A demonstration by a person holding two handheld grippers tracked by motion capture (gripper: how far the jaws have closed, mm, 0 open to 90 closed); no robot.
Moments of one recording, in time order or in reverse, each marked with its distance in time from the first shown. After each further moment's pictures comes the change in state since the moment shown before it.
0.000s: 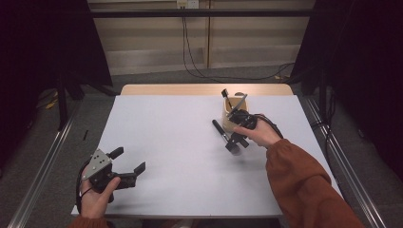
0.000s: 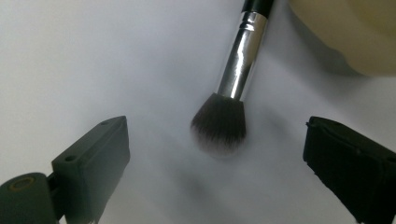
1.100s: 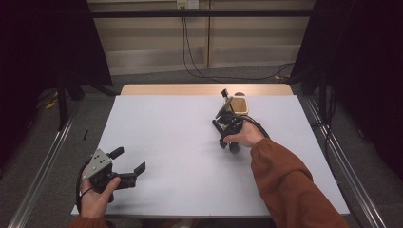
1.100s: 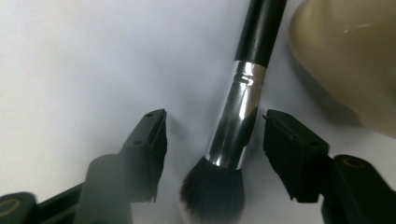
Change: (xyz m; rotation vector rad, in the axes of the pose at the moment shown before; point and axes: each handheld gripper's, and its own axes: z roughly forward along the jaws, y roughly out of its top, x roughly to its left) left arm 0.000 0.000 0.000 0.001 -0.007 0.004; right arm 0.010 0.029 0.033 0.028 -0.133 0.019
